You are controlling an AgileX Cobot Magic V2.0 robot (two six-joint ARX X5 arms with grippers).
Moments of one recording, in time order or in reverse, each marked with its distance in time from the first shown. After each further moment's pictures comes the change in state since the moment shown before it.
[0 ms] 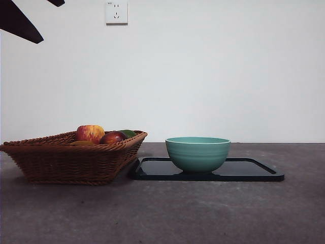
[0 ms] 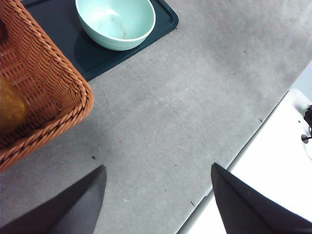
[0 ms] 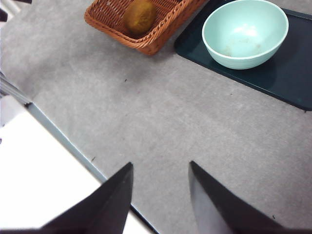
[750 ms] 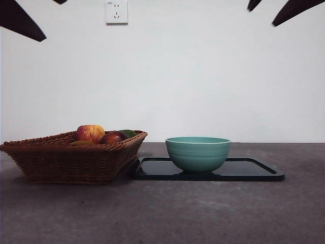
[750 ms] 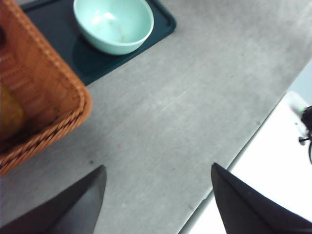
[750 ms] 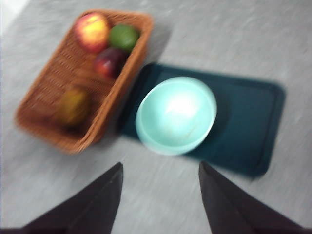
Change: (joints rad) left arm 0.000 0.000 0.000 0.019 0.021 0.000; right arm -0.147 0.526 0.344 0.179 0.121 0.110
